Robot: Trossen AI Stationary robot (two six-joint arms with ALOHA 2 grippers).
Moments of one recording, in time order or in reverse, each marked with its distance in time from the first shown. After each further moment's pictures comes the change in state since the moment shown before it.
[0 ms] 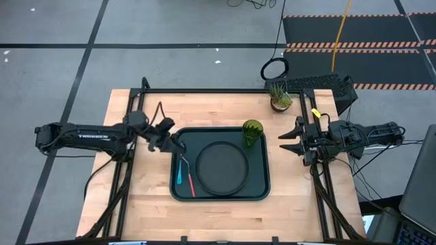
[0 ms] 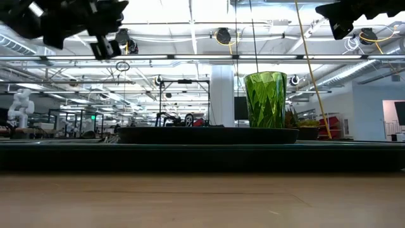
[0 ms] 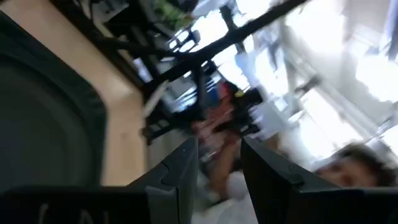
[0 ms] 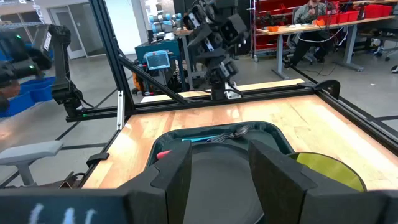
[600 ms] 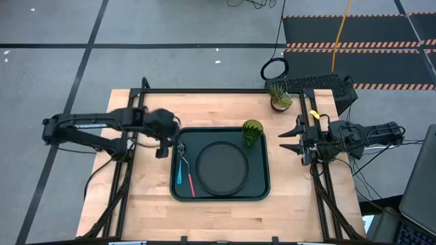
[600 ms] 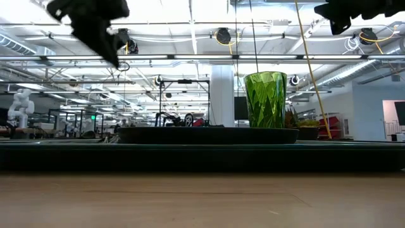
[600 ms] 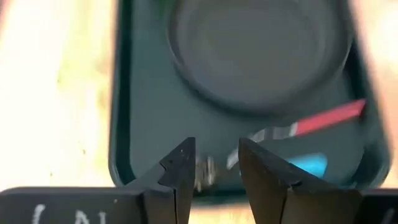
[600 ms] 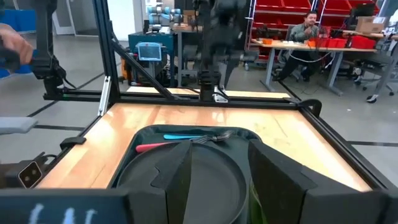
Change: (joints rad) left arm -0.076 0.174 0.572 -1.417 -0.617 1.251; right arm 0.000 0.000 0.000 0.000 0.027 -0.174
